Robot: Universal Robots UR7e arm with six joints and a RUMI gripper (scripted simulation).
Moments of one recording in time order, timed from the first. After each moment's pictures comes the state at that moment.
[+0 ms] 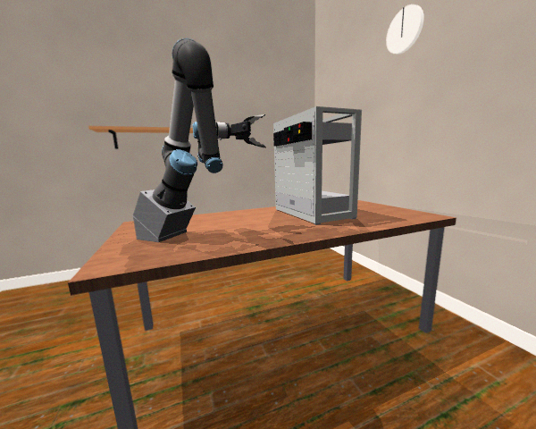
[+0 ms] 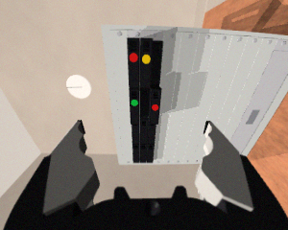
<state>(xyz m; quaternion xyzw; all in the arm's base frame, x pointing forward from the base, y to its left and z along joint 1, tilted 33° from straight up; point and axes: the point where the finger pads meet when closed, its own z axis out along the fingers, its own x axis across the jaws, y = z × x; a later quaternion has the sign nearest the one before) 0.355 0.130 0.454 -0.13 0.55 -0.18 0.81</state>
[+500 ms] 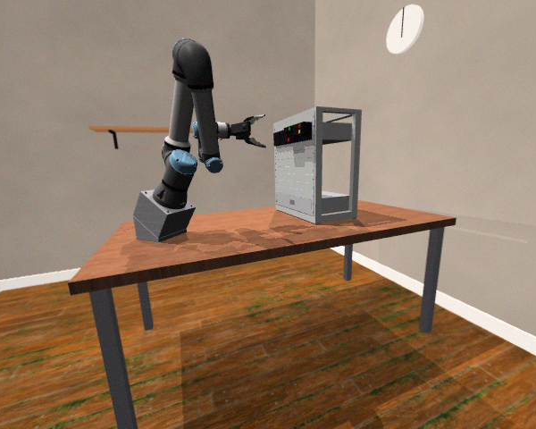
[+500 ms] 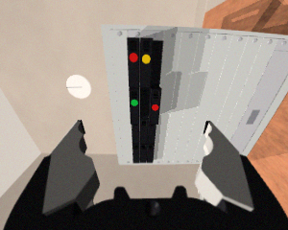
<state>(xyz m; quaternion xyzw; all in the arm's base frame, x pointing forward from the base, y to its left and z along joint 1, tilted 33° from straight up) 0.355 0.131 0.454 -0.13 0.55 -0.18 0.81</state>
